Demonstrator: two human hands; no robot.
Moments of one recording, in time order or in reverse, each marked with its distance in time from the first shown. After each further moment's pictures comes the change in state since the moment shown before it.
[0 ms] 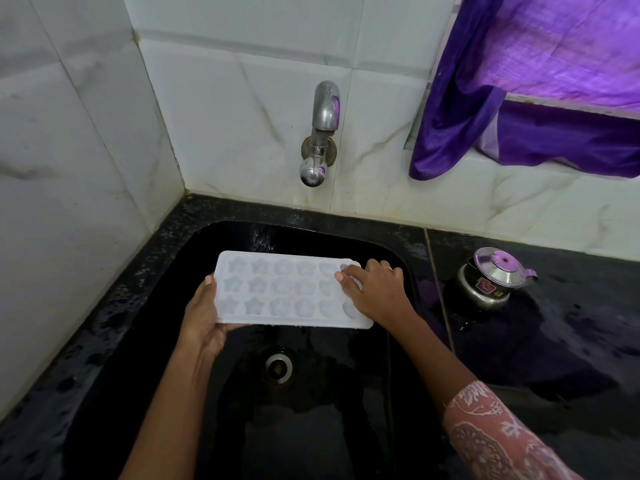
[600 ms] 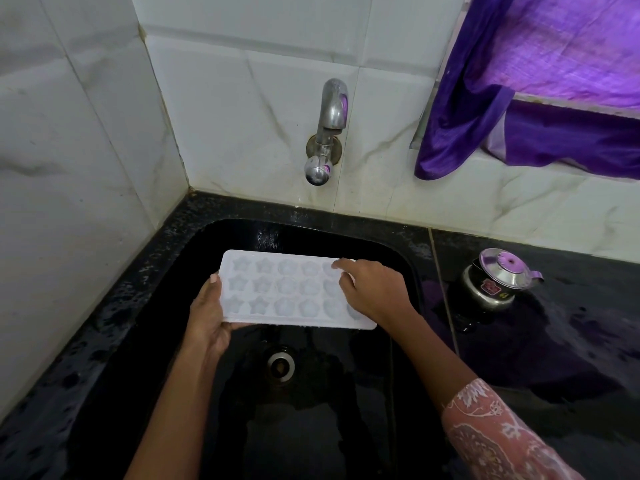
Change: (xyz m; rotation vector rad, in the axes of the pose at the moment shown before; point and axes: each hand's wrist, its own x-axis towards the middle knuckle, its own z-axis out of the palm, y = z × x) left_hand -0.003 -0.001 0.003 -0.011 0.015 0.030; right_hand -0.002 -0.017 -0.011 -0.021 0.092 -0.148
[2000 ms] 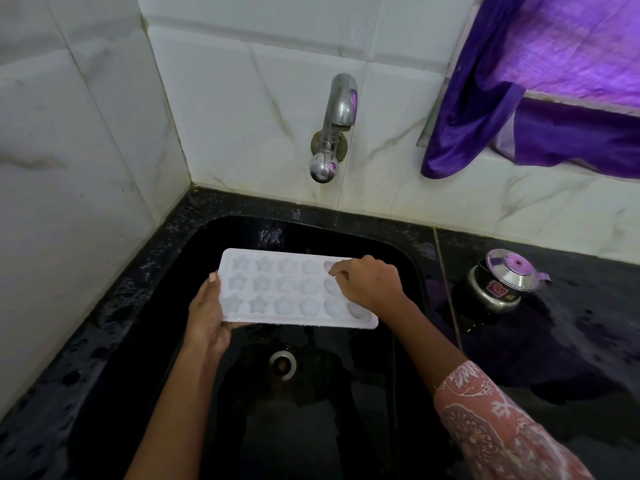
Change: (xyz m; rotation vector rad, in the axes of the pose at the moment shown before) left_hand 0.006 -0.003 -0.005 -0.028 0.034 -0.008; right_hand 0.022 -0.009 0.002 -0.089 -0.189 0.059
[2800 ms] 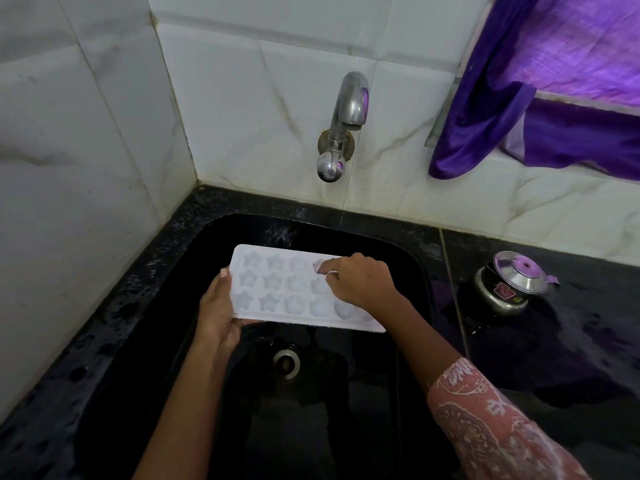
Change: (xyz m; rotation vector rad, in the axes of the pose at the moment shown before) left_hand 0.002 -0.001 0.006 0.004 -0.011 0.015; right_hand 0.002 -0.022 -0.010 0.018 -0.074 -0.047
